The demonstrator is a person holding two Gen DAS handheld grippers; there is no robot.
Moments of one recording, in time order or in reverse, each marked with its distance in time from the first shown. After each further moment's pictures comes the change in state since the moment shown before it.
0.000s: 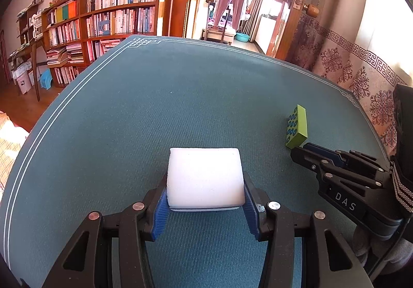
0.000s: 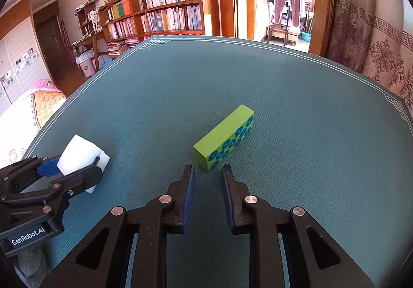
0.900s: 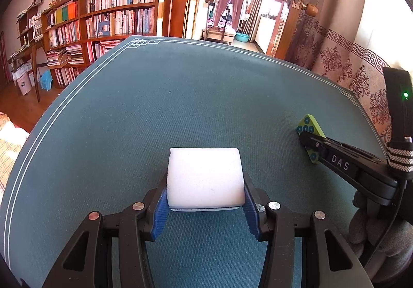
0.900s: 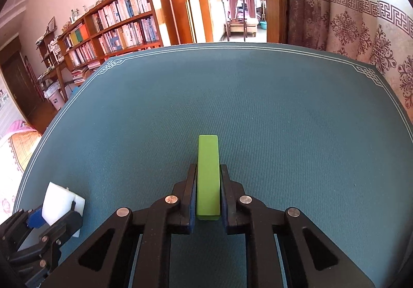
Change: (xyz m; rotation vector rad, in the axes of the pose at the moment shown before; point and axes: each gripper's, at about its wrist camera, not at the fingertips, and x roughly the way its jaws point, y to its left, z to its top) left arm -0.001 -0.004 -0.002 0.009 -0.003 0.003; right arm 0.003 -0.017 0.011 0.230 -0.027 -0.133
